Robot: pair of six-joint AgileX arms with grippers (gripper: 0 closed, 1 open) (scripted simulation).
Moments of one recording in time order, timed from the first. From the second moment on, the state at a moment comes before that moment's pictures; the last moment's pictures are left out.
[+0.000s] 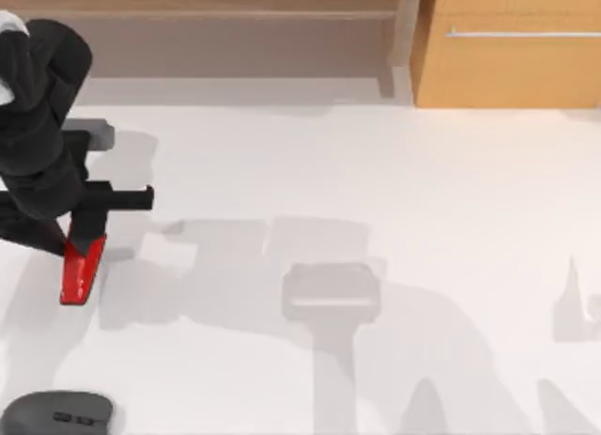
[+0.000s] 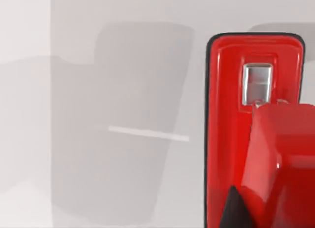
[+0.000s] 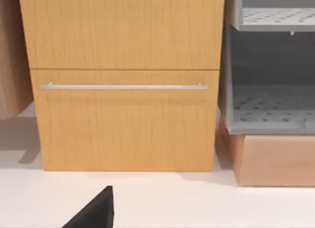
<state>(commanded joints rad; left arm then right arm) -0.18 1.83 1.24 -0.96 -0.01 -0.16 0.00 0.00 0.00 0.00 0.00 0.00</state>
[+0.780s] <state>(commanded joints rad) -0.17 1.84 1.21 -0.95 -0.04 -0.16 0.00 0.00 0.00 0.00 0.00 0.00</state>
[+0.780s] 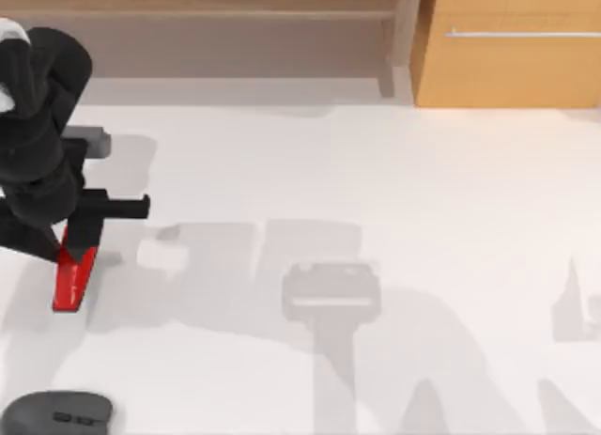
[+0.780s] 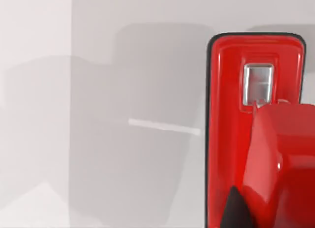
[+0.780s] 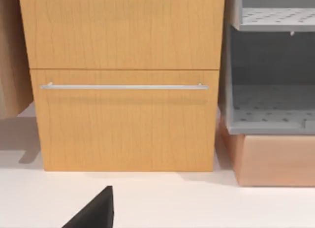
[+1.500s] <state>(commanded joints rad) -0.17 1.86 1.18 -0.86 -0.01 -0.16 0.00 0.00 0.00 0.00 0.00 0.00</state>
